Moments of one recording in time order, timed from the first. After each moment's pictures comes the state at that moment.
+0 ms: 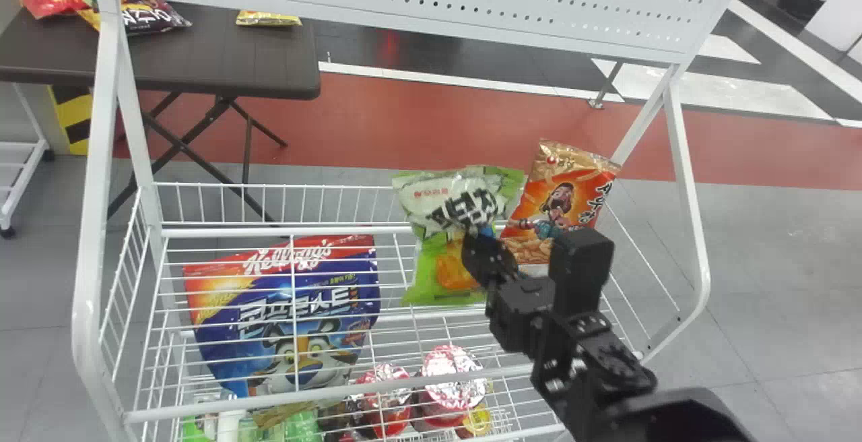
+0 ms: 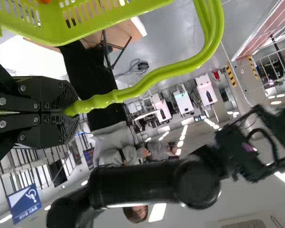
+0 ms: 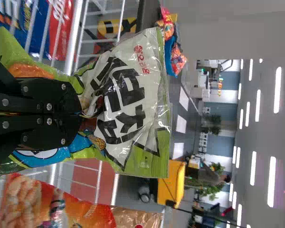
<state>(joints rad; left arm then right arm) 0.48 0.08 -0.21 -1.96 0.08 1.10 -1.41 0.39 -0.10 -0.10 -2.18 -0.03 0.54 0.22</state>
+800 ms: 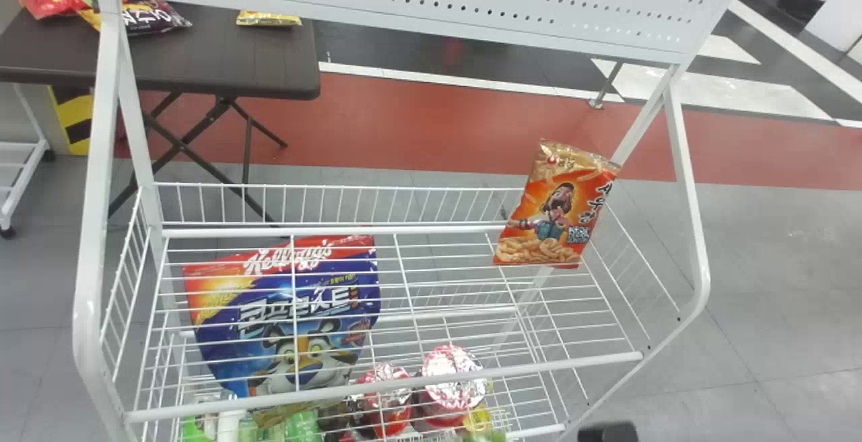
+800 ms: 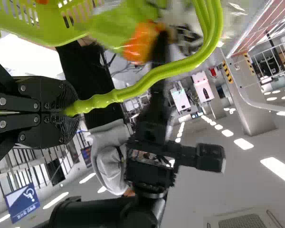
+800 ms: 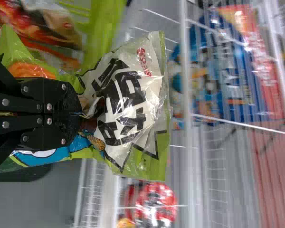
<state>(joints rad) 0.48 0.08 -0.21 -1.95 0.09 1.09 -1.41 0.81 -0.10 -0.20 -2.51 -0.14 1.25 0.46</state>
